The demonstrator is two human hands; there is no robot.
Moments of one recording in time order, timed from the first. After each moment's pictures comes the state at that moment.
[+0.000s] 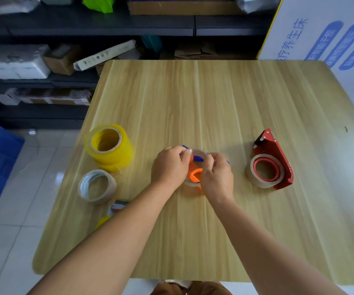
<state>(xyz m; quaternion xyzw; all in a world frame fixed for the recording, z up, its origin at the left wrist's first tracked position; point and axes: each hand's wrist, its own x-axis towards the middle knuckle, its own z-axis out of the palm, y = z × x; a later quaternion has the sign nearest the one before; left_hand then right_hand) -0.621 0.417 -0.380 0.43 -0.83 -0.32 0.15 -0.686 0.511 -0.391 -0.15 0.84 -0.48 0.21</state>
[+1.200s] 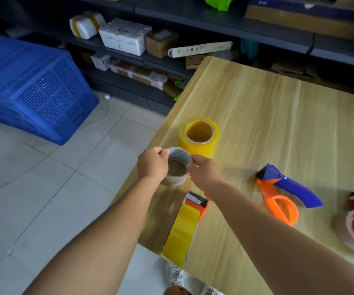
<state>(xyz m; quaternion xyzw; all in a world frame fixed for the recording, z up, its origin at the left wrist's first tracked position) -0.426 0.307 -0.399 0.70 -0.63 -0.28 0.18 -0.546 0.365 -0.398 -0.35 0.76 -0.32 0.45</state>
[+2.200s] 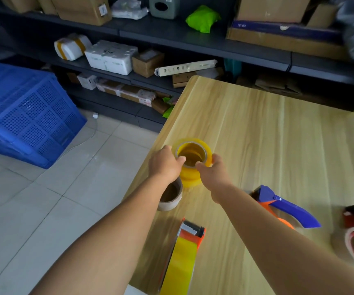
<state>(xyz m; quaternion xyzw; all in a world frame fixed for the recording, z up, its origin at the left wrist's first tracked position) -0.486 0.254 -0.382 0.64 -0.71 -0.29 0.09 -0.594 0.325 -0.389 -0.22 0.78 -0.40 0.42</state>
